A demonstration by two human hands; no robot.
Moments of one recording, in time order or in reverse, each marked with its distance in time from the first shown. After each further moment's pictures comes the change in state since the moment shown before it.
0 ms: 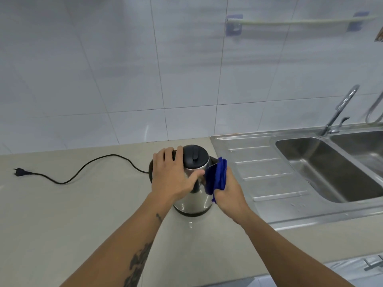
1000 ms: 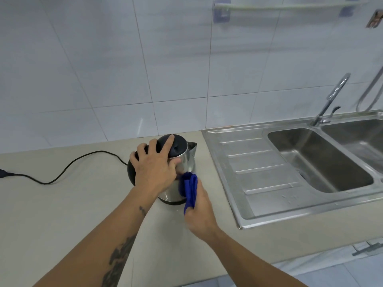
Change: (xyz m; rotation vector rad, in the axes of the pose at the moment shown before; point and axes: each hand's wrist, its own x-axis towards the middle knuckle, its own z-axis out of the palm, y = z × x) left_hand 0.014 -0.008 0.009 0.133 -0.010 -0.092; right_hand -0.019 0.043 0.062 -0.106 -0.038 0.060
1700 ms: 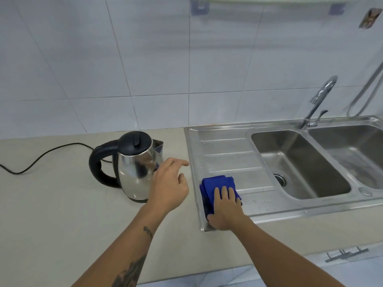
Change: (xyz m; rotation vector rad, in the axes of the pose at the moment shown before) left_hand -0.043 0.128 0.025 -0.559 -0.129 0.011; right_hand 0.042 0.086 -0.158 -1.024 -0.317 0.178
